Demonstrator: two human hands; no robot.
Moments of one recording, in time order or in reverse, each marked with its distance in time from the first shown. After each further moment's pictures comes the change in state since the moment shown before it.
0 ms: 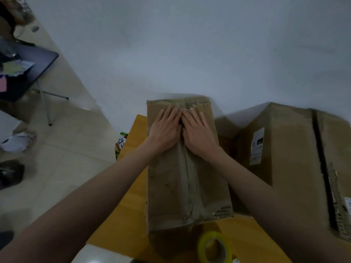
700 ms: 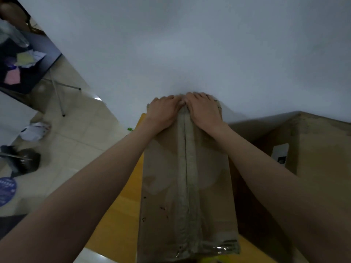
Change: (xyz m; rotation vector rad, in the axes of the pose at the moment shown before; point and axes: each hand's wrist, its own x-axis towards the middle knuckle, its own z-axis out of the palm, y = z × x) left_hand 0.091 -0.047 -0.004 -0.124 0.042 -0.167; right_hand 0.120 0.056 0.017 0.182 0.080 0.023
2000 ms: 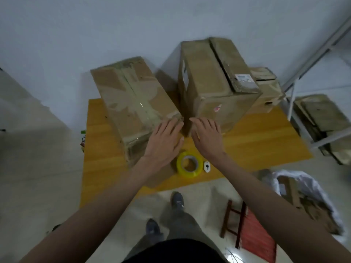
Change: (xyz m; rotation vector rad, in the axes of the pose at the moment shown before) left_hand -0.402 0.153 0.024 -0.005 0.078 0.635; right_hand -0.491 -0.129 -0.034 -0.223 0.314 0.520
